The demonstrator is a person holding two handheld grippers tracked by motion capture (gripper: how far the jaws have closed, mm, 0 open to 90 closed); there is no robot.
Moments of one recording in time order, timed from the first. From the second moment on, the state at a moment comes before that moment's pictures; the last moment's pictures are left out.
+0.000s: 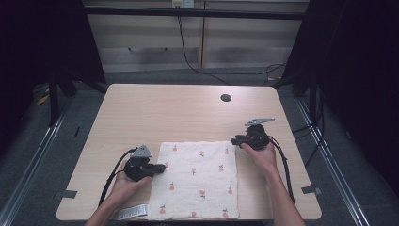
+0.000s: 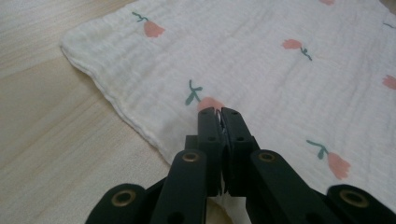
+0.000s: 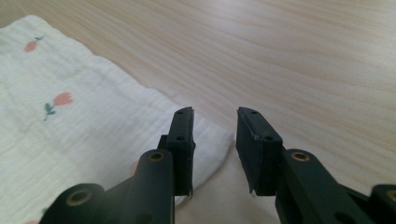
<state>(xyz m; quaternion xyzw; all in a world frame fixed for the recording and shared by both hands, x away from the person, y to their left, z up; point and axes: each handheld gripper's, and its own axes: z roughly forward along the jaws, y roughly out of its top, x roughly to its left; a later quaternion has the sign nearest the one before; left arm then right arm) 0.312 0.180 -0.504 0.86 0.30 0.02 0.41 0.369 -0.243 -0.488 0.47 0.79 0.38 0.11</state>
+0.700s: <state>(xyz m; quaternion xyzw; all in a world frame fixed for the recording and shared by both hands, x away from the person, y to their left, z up) 0.315 0.187 -0.501 0.85 0.30 0.00 0.43 0.379 -0.242 -0.497 0.47 0.78 0.40 0.09</state>
